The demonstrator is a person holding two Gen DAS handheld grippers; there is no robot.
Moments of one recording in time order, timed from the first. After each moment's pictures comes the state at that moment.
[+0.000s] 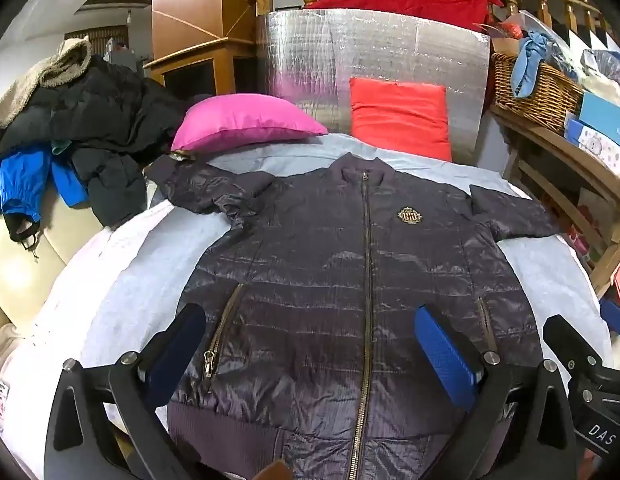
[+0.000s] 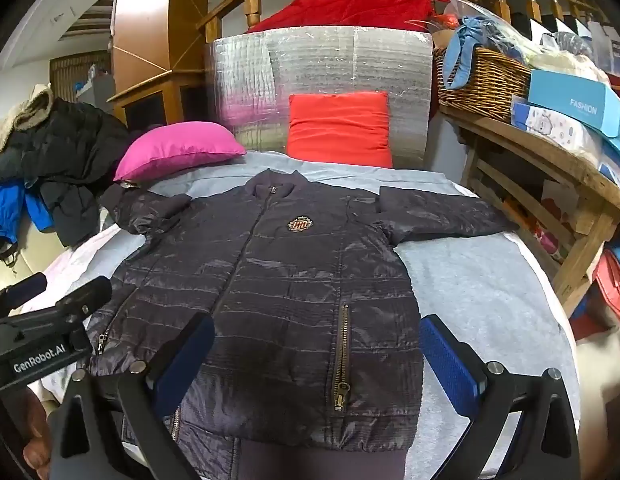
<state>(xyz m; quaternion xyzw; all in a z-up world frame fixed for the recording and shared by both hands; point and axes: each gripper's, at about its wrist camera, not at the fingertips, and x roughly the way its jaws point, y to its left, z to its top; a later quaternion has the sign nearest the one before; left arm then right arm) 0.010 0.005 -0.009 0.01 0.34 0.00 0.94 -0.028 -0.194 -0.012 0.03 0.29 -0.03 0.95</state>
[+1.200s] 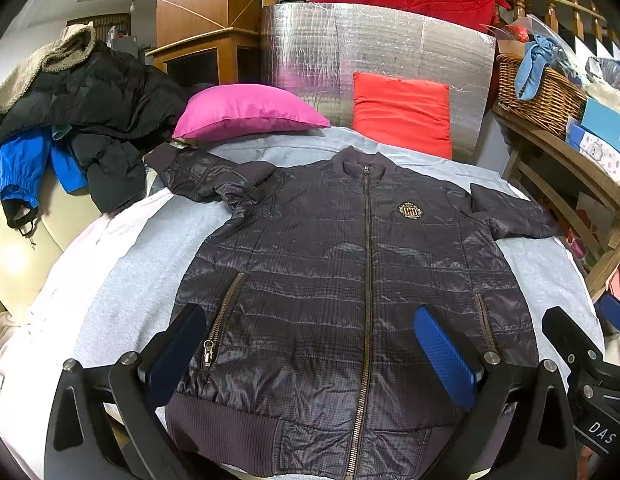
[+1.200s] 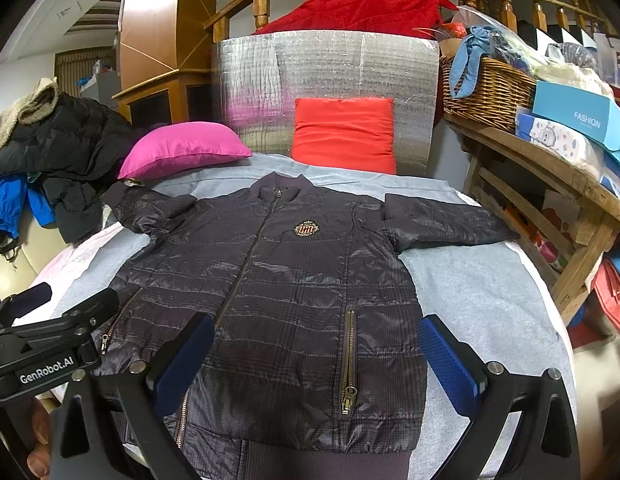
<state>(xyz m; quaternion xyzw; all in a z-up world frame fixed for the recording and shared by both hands) 0.003 0.012 -0.013 -0.01 0.34 0.00 0.94 -0.027 -0.177 -0.006 0.00 0.29 -0.04 0.95</state>
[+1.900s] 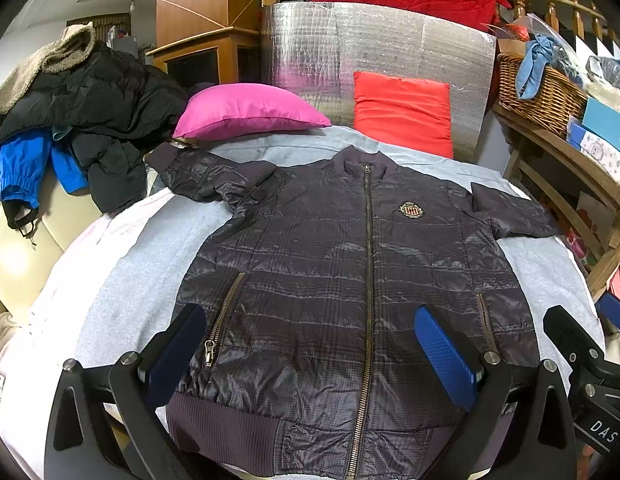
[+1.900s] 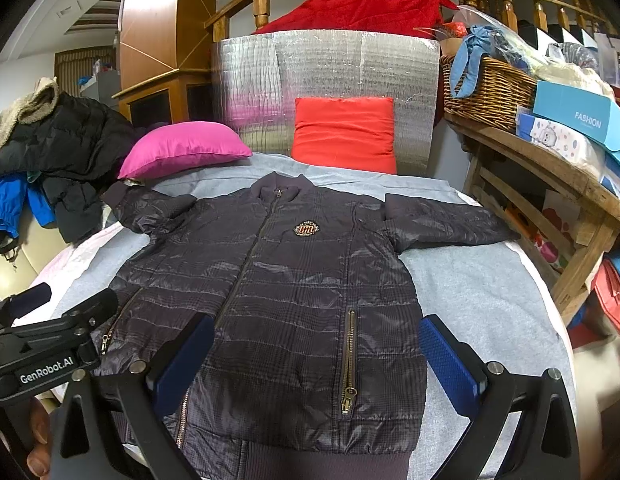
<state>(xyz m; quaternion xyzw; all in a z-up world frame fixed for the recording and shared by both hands) 0.005 0.015 -0.011 -0.01 0.34 0.00 0.94 -0.025 -0.177 -0.006 0.00 0.30 -0.04 0.95</state>
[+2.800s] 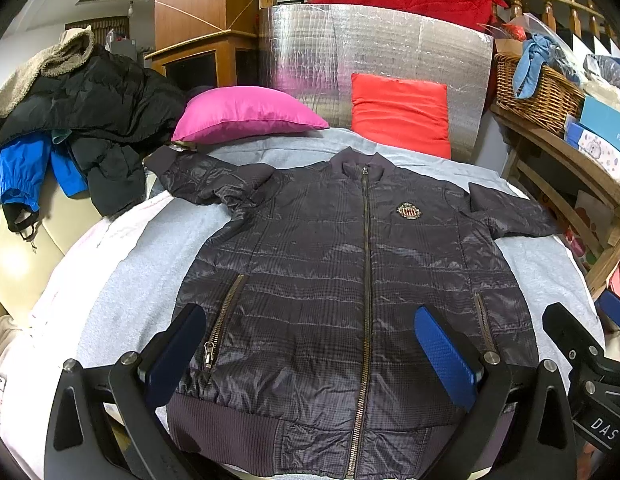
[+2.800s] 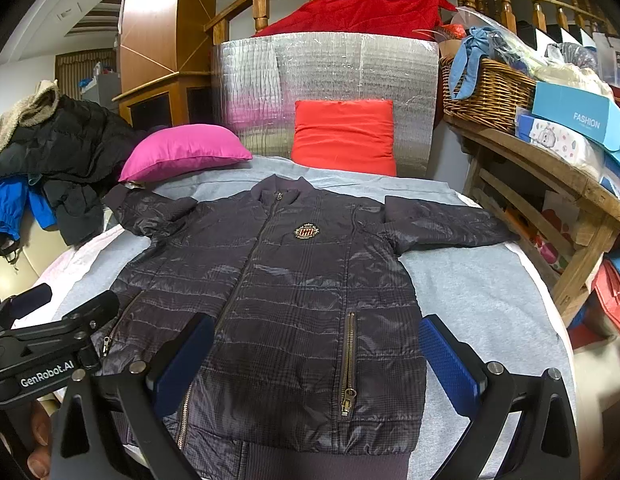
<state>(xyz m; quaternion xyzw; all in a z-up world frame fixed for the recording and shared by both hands) 0.003 0.012 -0.009 0.00 0.34 -0.01 0.94 -0.028 -0.178 -0.002 0.00 0.29 -0.04 0.96</state>
